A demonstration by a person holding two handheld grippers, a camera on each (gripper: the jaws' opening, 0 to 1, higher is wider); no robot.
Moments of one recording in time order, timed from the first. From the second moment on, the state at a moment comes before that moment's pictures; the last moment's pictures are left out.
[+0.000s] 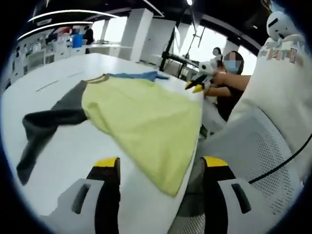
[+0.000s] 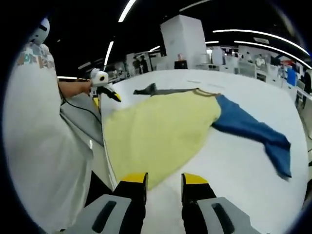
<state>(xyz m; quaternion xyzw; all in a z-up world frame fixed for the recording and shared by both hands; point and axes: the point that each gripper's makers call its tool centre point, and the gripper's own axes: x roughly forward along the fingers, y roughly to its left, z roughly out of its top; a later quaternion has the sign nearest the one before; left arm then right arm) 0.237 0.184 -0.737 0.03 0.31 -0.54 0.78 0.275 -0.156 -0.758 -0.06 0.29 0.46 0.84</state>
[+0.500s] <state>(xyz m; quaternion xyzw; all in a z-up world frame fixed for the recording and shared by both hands) 0.264 0.175 -0.717 0.05 0.24 -0.52 0.82 0.315 -0.185 -0.753 -0.05 0.27 0.35 0.90</state>
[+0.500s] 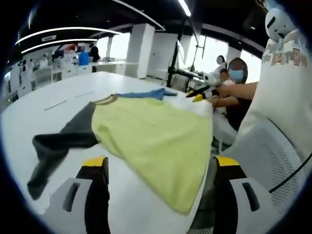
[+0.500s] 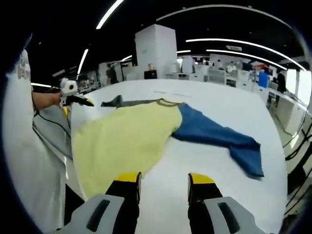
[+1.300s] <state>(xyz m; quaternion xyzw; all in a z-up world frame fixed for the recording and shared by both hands) 0.275 0.175 -0.723 0.07 0.24 -0.48 0.84 0.350 -0.214 -0.759 -0.05 0.27 0.24 0.93</state>
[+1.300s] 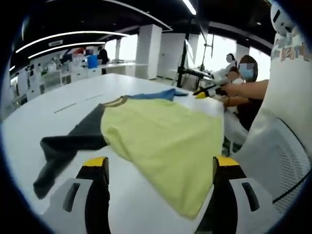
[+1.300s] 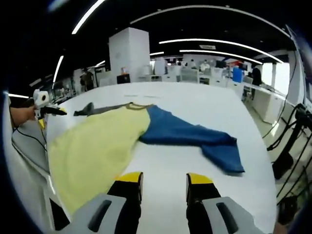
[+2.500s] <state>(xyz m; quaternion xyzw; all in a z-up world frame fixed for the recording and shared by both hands) 0.276 0.180 -0.731 0.07 0.26 -0.48 0.84 0.427 -0.251 -0.779 -0.05 0.29 0.16 0.94</state>
